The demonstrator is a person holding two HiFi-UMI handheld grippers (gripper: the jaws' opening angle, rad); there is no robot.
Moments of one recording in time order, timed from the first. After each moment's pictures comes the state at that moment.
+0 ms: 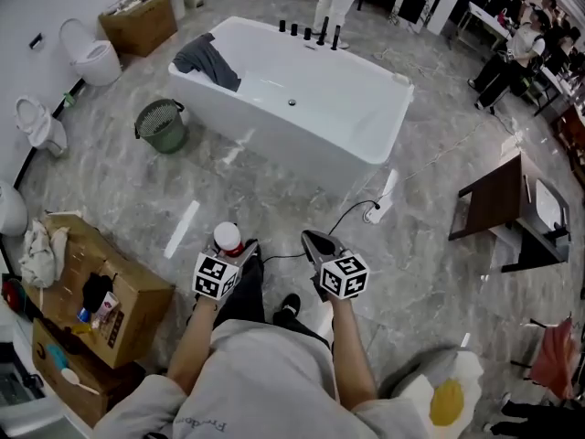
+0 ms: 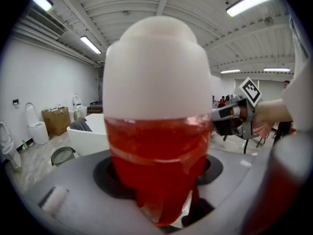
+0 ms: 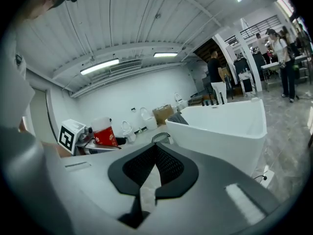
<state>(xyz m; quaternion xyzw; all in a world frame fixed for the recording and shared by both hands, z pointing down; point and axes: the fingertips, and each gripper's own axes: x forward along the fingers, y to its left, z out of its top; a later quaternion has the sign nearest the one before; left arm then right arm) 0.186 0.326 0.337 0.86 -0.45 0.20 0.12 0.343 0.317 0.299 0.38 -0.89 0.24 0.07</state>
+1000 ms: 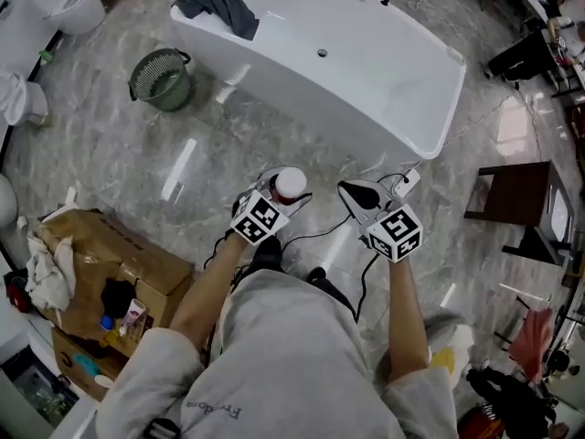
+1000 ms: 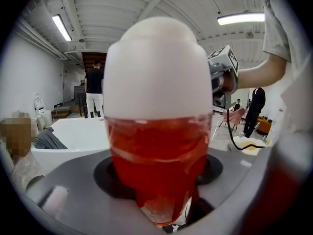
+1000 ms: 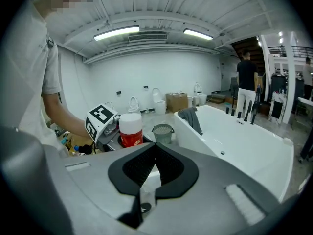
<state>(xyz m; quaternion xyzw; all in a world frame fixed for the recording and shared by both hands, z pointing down) 0.109 0.080 0.380 0.94 -0.25 0.22 0.10 0.164 0.081 0.288 0.28 -0.92 0.14 0.22</state>
